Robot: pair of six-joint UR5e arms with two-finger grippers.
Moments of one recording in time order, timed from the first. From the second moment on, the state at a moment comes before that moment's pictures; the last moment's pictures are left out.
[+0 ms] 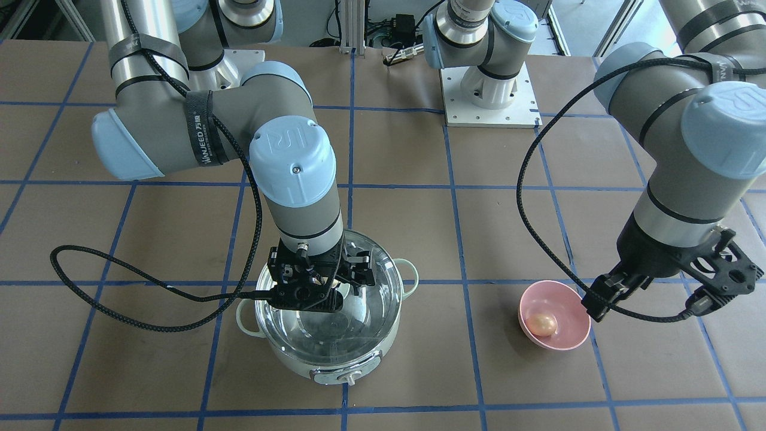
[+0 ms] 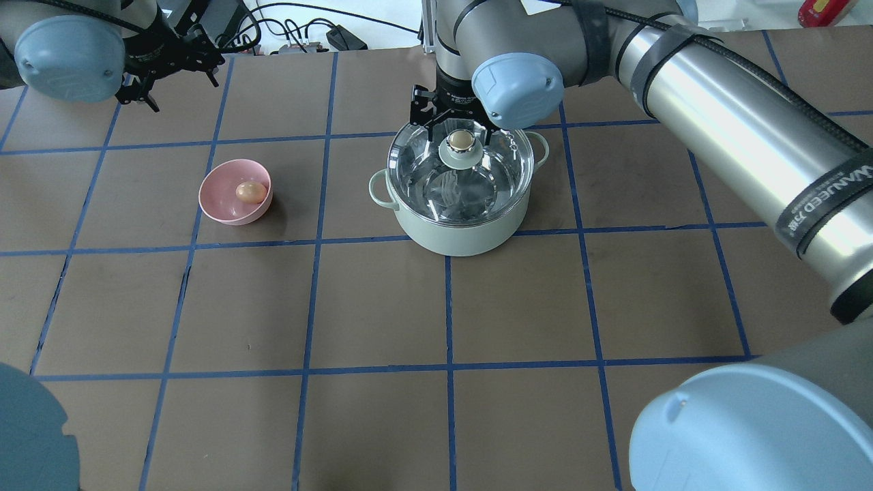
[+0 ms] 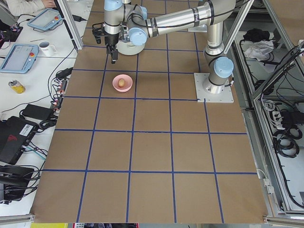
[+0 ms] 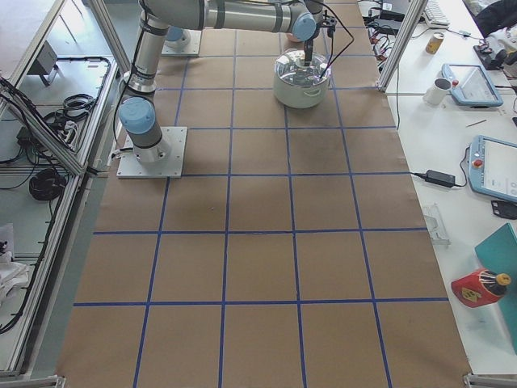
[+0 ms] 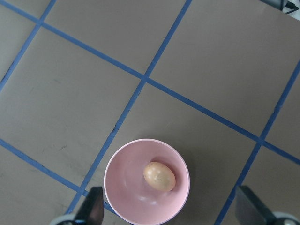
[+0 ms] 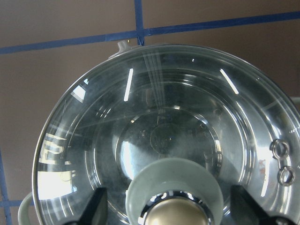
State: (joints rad) left arm -1.41 -1.89 -1.44 -1.17 1.69 -0.37; right arm 1.87 -1.07 1.32 -1.91 -1.53 0.39
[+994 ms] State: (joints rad) left arm -1.40 -1.99 -1.59 -1.09 1.69 -1.03; right arm 1.87 -1.11 1.33 -1.86 -1.52 0.38
